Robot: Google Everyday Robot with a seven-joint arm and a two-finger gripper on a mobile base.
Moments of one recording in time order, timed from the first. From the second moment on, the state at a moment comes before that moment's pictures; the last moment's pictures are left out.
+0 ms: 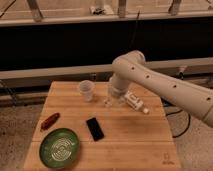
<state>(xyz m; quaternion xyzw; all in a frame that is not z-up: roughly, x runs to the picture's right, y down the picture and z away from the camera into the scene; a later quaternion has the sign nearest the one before) 0.019 0.048 0.721 -0.28 -0.16 -0.12 0.94</state>
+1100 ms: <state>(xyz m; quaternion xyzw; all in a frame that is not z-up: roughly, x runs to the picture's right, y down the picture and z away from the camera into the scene) -0.057 -0.001 0.747 -0.24 -0.19 -0.16 0.94</state>
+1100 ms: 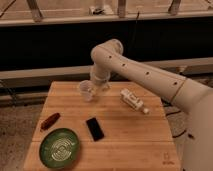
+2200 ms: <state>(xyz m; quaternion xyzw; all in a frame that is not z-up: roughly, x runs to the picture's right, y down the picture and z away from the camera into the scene) -0.089 -0.017 0.790 -0.24 -0.21 -0.16 0.93</state>
